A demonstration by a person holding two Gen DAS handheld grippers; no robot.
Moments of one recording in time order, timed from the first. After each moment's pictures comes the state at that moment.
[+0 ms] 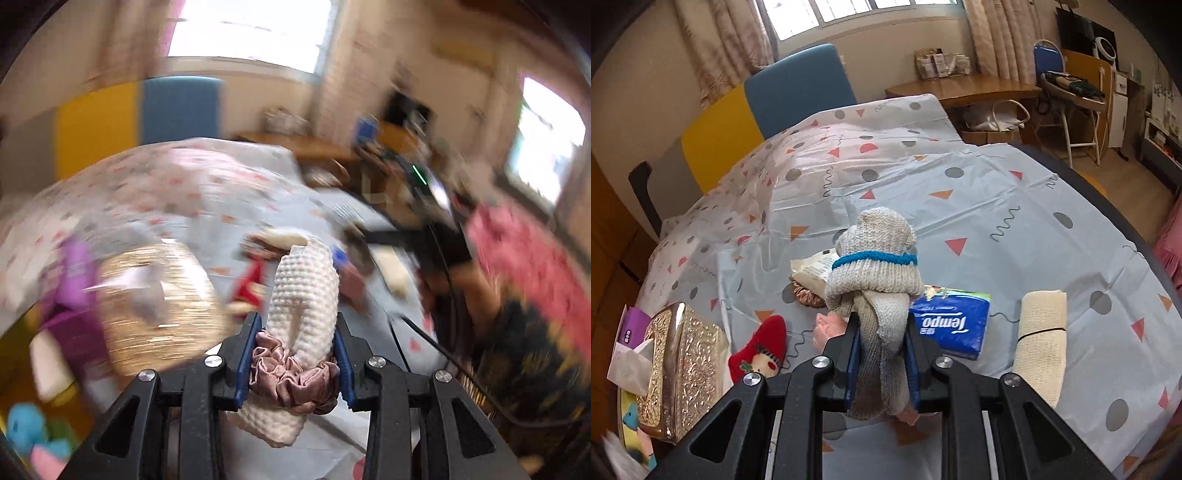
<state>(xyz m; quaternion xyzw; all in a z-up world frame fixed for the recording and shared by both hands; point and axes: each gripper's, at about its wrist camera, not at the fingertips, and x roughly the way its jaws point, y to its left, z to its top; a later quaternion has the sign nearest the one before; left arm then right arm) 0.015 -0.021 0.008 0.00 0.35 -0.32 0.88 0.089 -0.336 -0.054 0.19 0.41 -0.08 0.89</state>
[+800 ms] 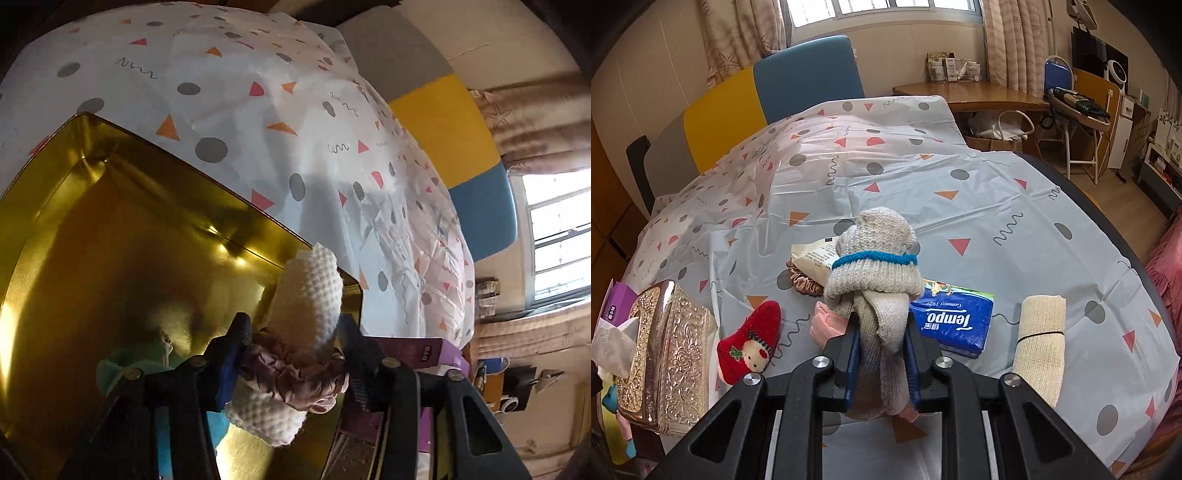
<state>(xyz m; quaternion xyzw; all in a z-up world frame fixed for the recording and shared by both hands) 0.143 0.262 -0.083 -0.43 0.45 0.07 0.78 0.092 -0.320 -0.057 0.13 0.42 -0.09 0.89</state>
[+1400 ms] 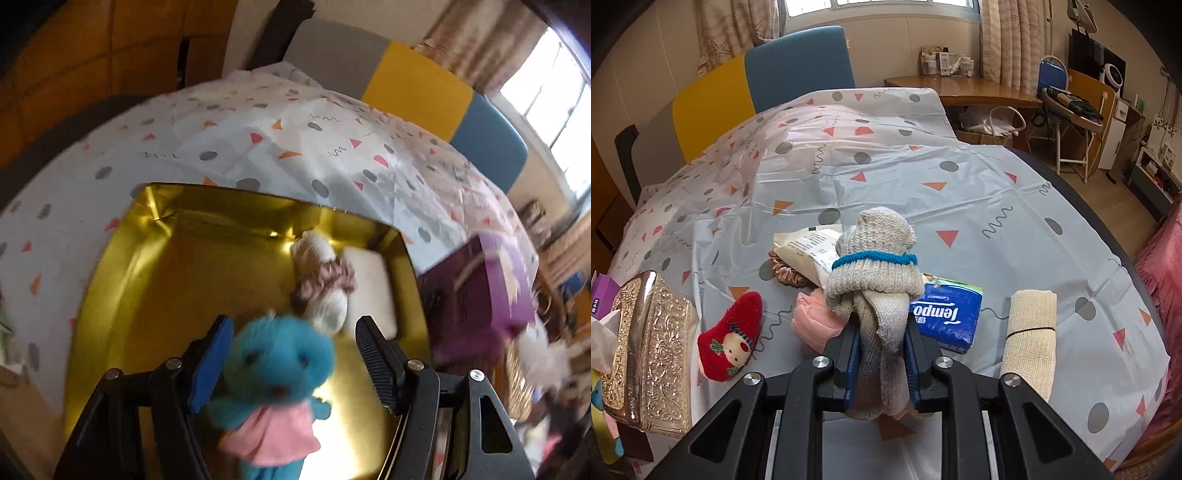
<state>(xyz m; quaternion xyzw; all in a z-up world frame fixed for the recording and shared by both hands) 0.062 0.230 -0.061 -0.19 0.43 0.11 0.87 0.096 -0.322 -0.064 0.12 0.44 -0.12 0.88</state>
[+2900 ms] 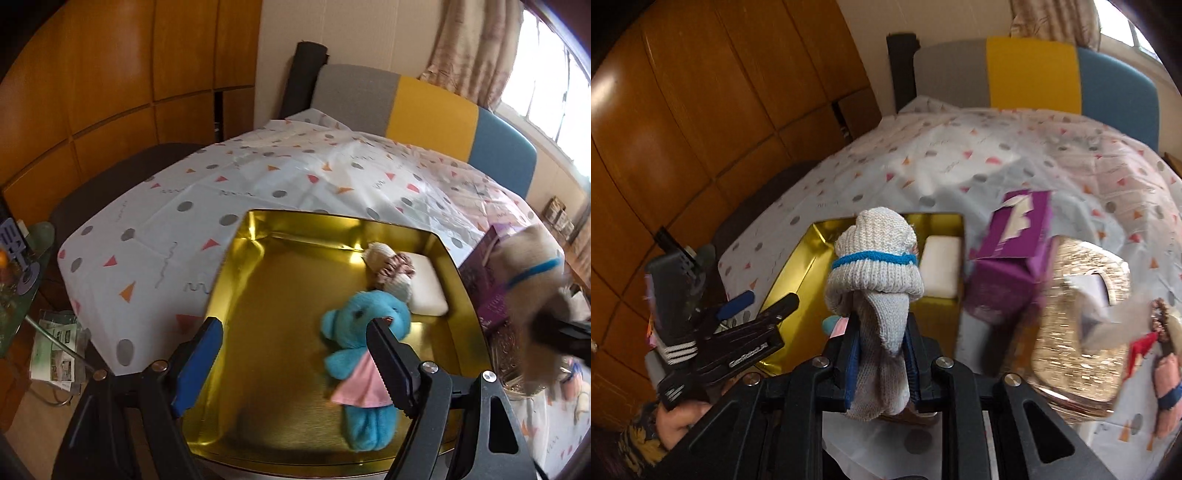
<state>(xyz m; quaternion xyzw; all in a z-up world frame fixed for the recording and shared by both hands) -0.025 0.257 -0.046 -0.13 0.37 0.18 0.90 0.059 0.063 0.002 -0.02 0.45 0.33 0.83</state>
